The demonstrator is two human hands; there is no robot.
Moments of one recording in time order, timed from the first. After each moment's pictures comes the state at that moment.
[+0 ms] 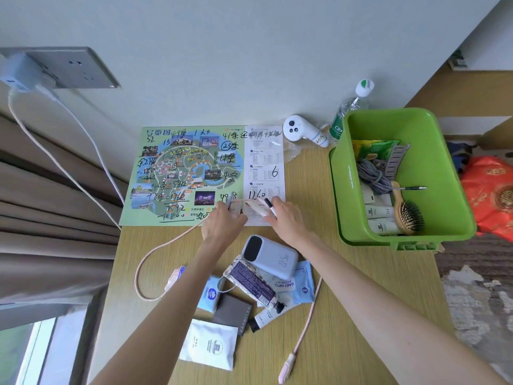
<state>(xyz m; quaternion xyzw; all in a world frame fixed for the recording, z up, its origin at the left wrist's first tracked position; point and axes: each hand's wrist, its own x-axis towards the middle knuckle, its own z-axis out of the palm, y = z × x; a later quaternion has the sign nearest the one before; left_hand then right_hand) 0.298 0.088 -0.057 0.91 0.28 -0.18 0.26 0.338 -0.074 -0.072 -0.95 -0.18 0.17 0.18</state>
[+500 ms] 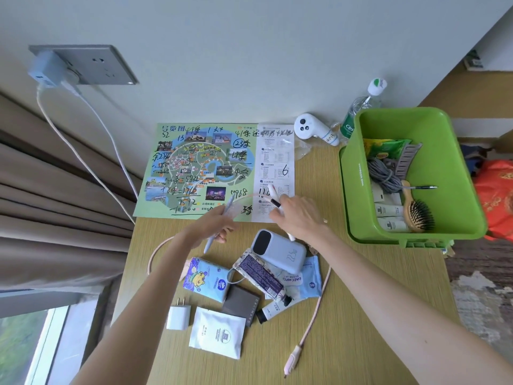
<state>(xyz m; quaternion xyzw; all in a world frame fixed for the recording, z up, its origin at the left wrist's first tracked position) 0.277 0.148 -0.030 0.73 0.22 -0.35 0.55 0.337 -0.075 -0.048 -0.95 -0.25 0.15 0.10</state>
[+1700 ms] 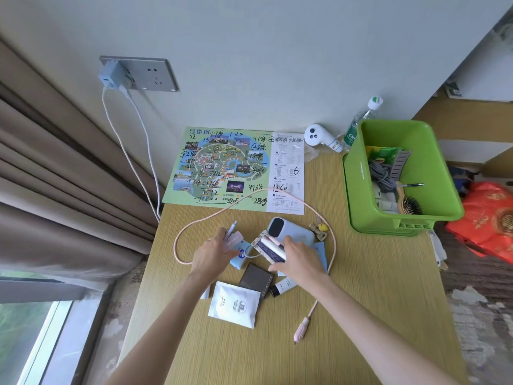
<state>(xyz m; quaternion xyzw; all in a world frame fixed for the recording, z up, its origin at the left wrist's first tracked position) 0.141 0.147 -0.040 0.94 0.18 -0.15 0.26 0.193 -0.072 -0.031 -0.95 -0.20 0.21 0.09</state>
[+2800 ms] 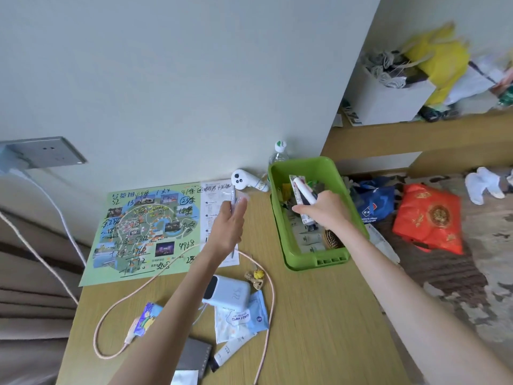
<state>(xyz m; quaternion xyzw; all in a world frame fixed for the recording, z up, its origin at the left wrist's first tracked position) 0.322 -0.028 0.089 0.76 0.13 -0.08 0.62 0.384 -0.249 0.080 -0.95 0.12 0.12 0.28</state>
